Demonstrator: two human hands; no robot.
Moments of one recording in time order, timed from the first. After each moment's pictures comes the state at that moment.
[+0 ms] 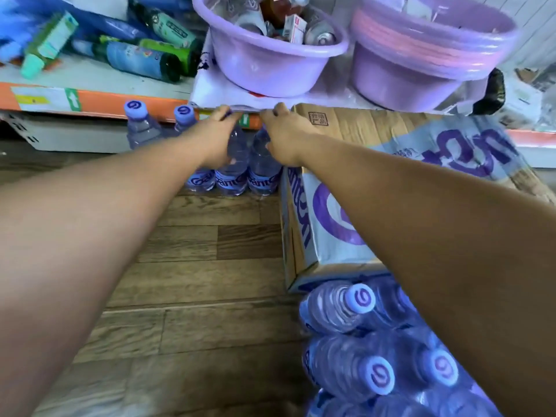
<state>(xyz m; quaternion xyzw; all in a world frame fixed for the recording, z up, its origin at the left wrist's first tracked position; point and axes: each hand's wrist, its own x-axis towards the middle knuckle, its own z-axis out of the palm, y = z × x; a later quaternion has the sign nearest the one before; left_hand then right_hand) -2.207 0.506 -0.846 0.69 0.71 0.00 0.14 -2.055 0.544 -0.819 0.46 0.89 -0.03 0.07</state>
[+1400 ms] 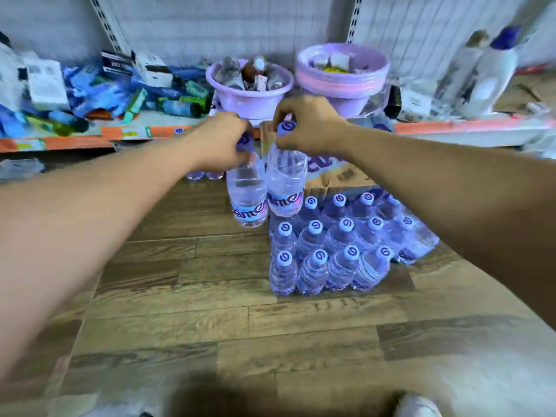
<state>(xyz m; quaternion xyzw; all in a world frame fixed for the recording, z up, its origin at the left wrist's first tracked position) -2.032 0.237 -0.598 0.75 0.66 0.03 0.04 -1.865 0.287 -0.584 0.43 0.88 -0.13 -0.16</state>
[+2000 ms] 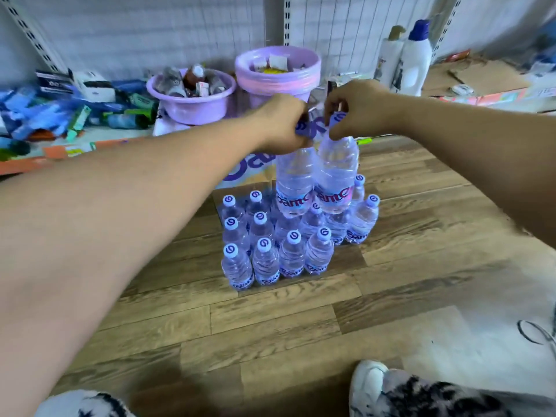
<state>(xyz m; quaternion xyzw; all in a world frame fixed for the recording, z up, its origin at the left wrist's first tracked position) -1.833 0.254 -0.566 0.82 0.56 0.09 0.08 -1.675 0.280 -0.552 0.53 0.84 -0.09 -0.08</state>
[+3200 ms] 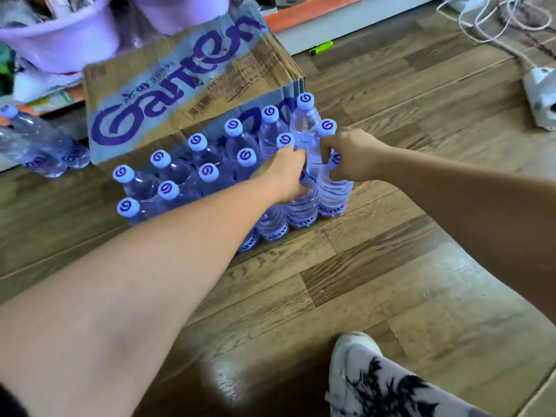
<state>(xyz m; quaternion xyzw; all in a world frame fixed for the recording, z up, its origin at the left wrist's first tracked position) -1.693 0.293 -0.816 0.81 0.56 -0.04 0.19 -1.536 0.300 -0.804 0.59 0.78 -0.20 -0.02</state>
